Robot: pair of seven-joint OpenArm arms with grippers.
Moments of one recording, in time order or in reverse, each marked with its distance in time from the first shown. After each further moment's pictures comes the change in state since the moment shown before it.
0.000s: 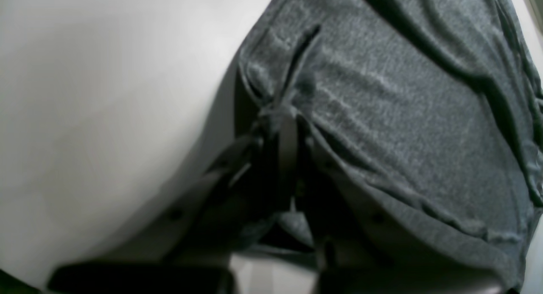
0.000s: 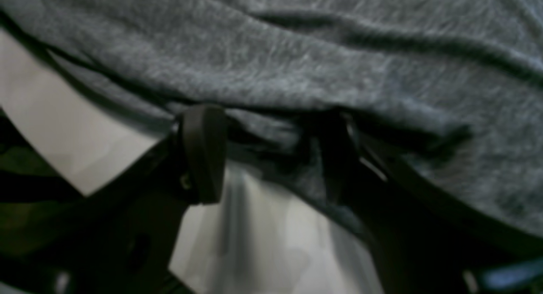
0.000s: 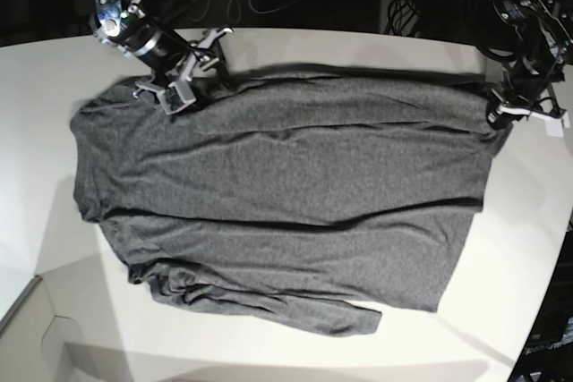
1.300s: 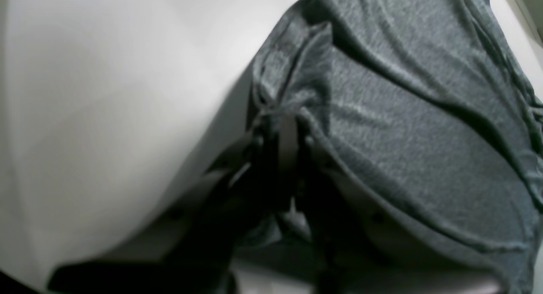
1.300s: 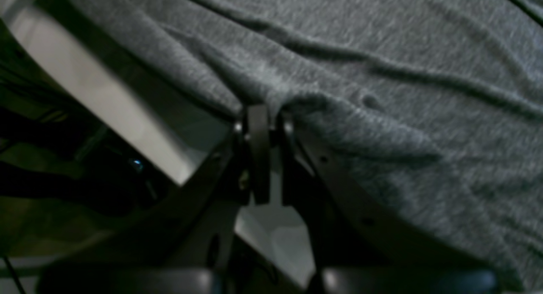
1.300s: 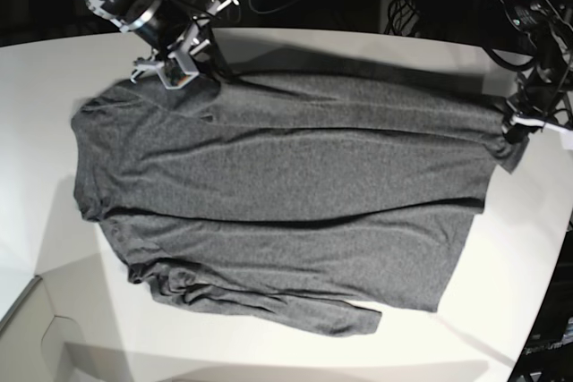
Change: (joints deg) left arm -0.3 -2.1 0.0 4.0 -0.1 0.0 0.2; right arm -10.5 -0.1 -0.3 15.2 0.1 0.0 -0.1
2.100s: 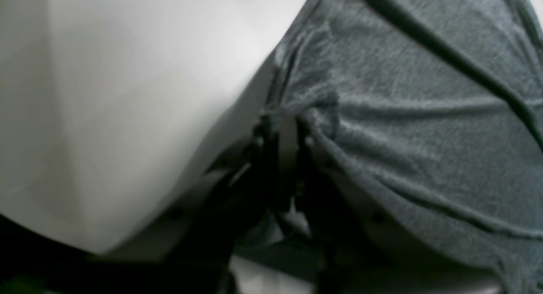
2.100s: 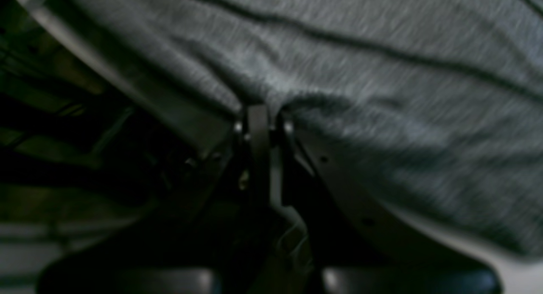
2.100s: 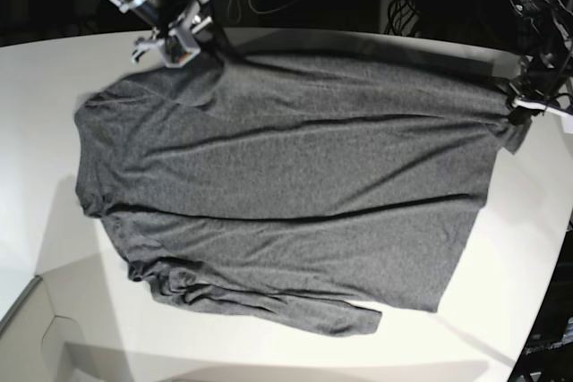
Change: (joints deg) left arm 3.6 -1.4 -0.2 -0.3 0.3 0.0 -0.4; right arm -7.0 0.2 -1.3 4.2 0.0 0.2 0.7
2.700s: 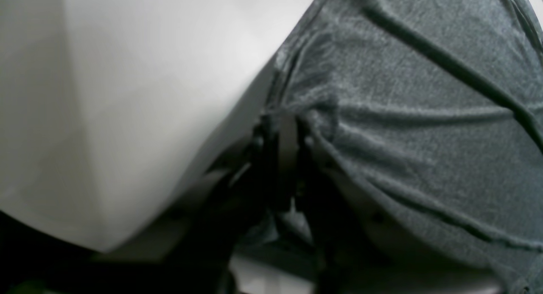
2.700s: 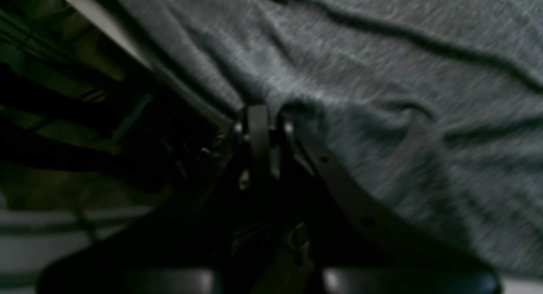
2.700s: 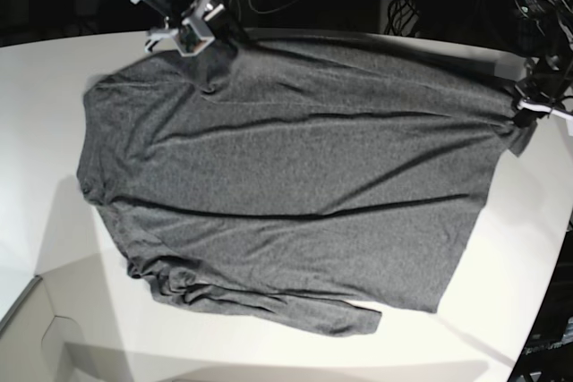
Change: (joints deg) left arm -0.1 -1.4 0.1 0.2 -0.2 0.0 0.2; right arm 0.7 0.2 -2.2 -0.3 0.0 0.0 -1.0
